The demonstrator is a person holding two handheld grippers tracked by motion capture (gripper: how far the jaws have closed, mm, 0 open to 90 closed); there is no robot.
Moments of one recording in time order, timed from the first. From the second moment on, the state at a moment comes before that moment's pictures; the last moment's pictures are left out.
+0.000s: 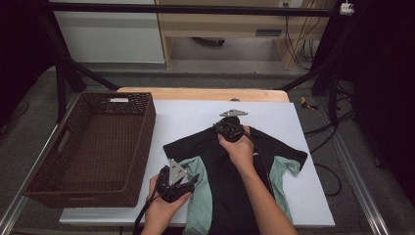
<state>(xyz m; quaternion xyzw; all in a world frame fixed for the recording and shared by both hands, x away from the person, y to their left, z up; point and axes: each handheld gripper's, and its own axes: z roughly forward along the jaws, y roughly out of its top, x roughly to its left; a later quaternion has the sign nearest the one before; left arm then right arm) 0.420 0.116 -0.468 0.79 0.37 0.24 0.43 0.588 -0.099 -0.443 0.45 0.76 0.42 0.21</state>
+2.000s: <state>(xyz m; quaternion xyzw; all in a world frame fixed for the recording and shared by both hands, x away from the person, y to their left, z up) 0.438 0.126 -0.437 0.76 0.37 0.23 0.48 0.420 -0.249 -0.444 0.45 0.71 0.47 0.26</state>
